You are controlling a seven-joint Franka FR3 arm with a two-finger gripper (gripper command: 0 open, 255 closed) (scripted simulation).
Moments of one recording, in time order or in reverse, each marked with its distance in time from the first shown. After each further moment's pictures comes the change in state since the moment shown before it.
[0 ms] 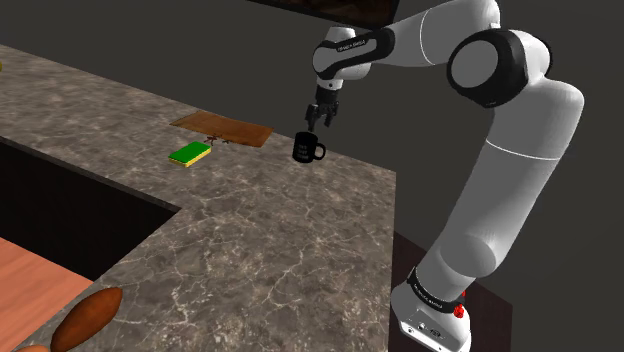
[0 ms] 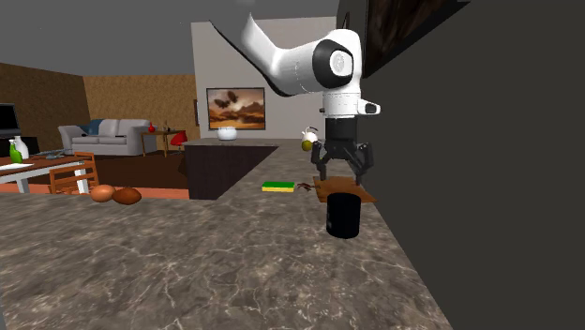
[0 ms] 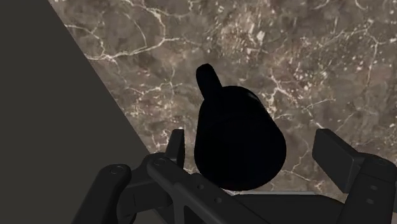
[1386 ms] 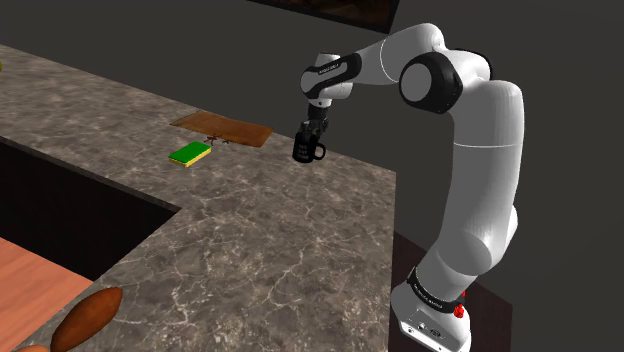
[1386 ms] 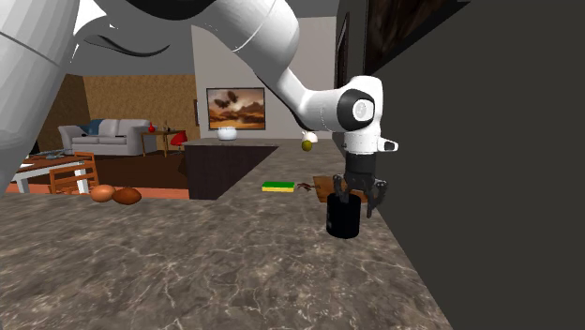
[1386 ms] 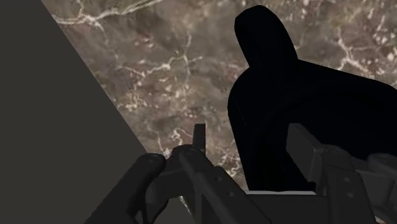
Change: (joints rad) arm -0.059 0.282 0.002 0.177 0.088 0.063 -0.057
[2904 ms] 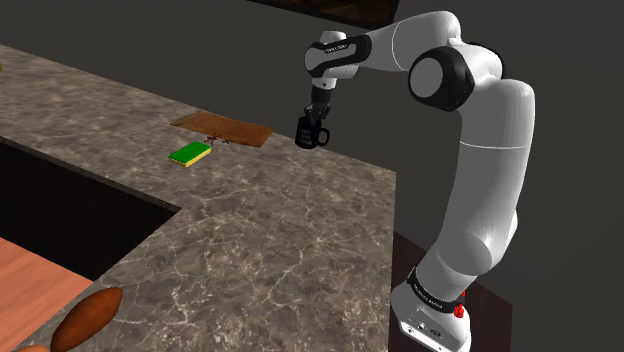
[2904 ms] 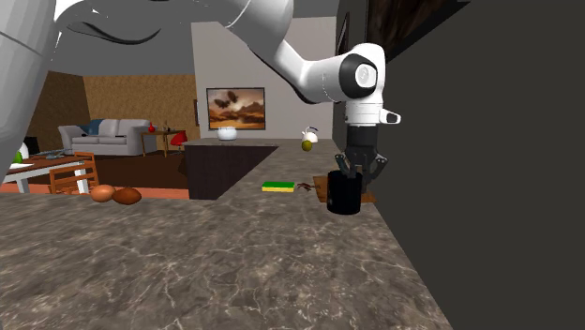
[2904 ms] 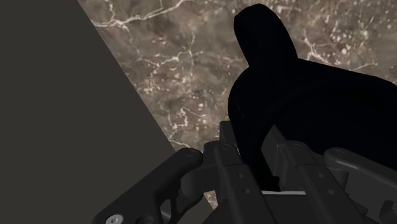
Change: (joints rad) arm 0.003 -0.061 -0.009 0.089 -0.018 -0.148 0.012
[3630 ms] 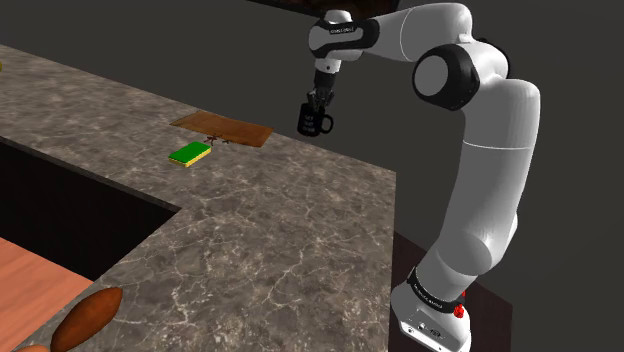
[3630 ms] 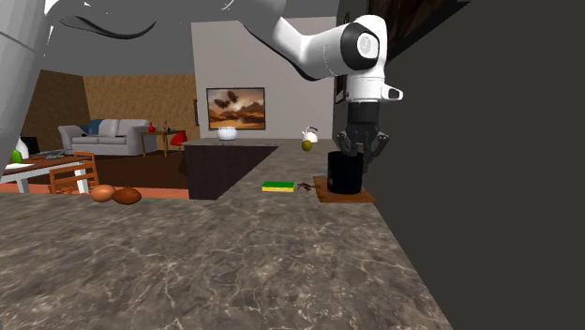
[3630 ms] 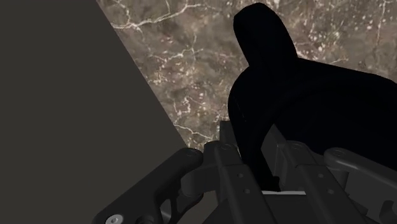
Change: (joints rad) arm -0.002 -0.027 -0.004 0.105 -0.009 -0.132 0.007
